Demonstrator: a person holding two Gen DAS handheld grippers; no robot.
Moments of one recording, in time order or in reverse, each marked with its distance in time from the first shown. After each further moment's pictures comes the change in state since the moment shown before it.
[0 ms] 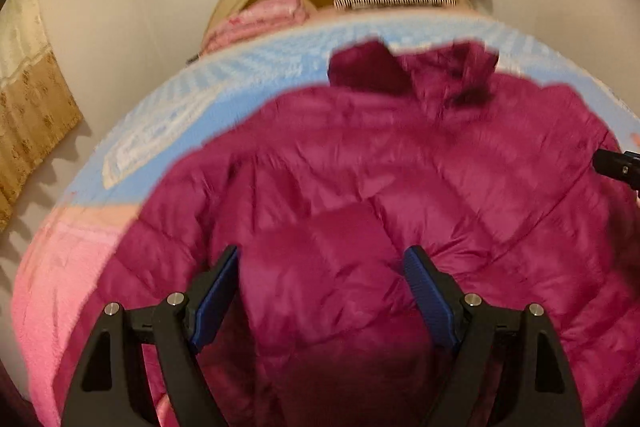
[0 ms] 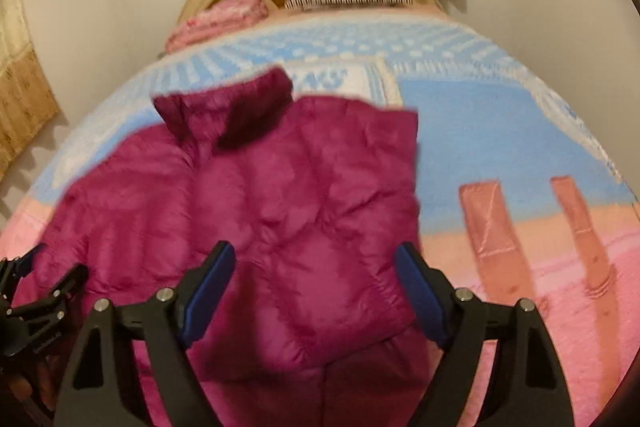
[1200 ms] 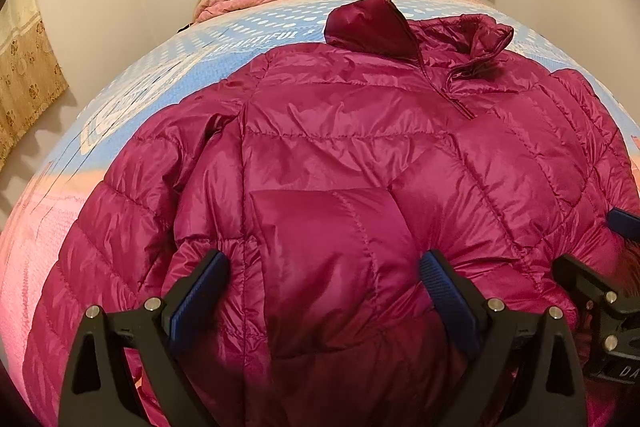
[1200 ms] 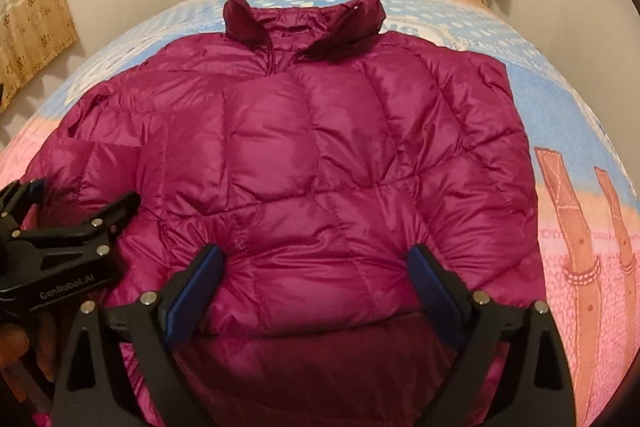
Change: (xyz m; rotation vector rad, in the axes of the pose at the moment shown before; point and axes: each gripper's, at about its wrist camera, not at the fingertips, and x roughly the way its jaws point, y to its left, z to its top) left arm 0.024 0.003 -0.011 -0.046 0.072 -0.054; right arm 0.011 0.075 -0.047 -0.177 0.111 0.010
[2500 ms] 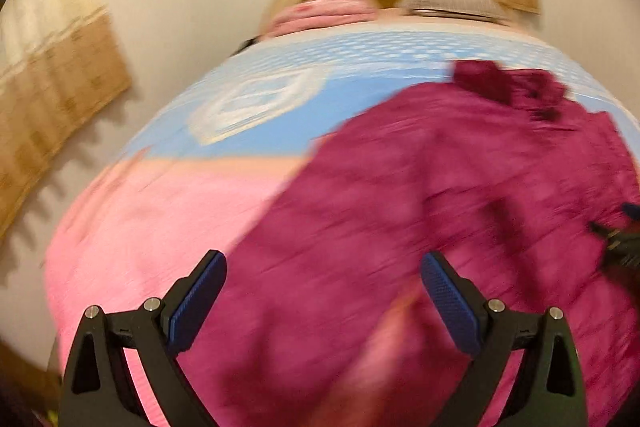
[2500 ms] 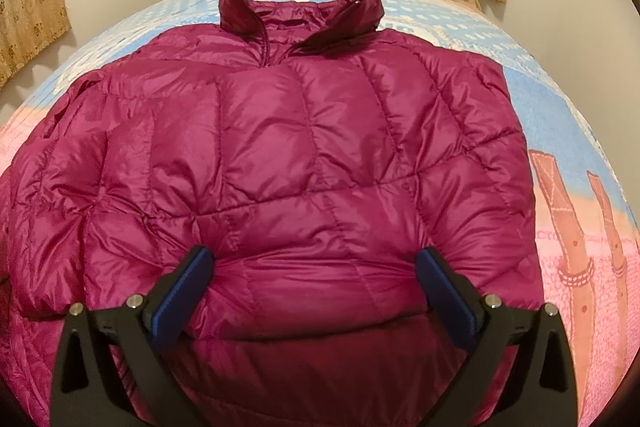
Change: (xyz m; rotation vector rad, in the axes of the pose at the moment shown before) left arm -0.109 0.167 -0.053 -0.105 -0.062 0.202; right arm 0.006 0.005 -0.001 -0.015 0.003 -0.051
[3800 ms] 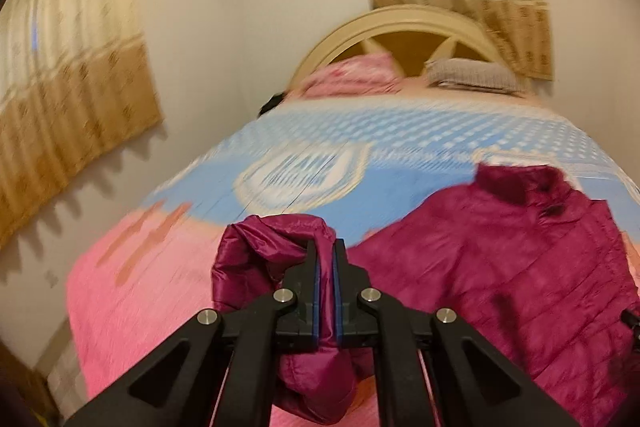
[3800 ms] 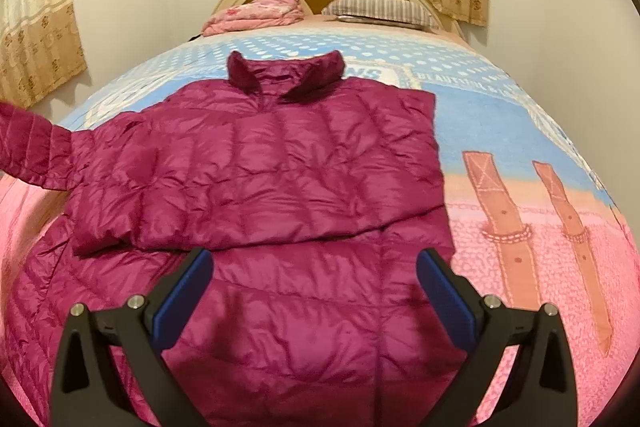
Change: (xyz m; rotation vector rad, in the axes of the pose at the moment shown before) left arm -0.064 0.029 0.072 -0.034 -0.241 -0.025; right arm -0.089 -0.037 -0.047 0.047 -0.169 0.034
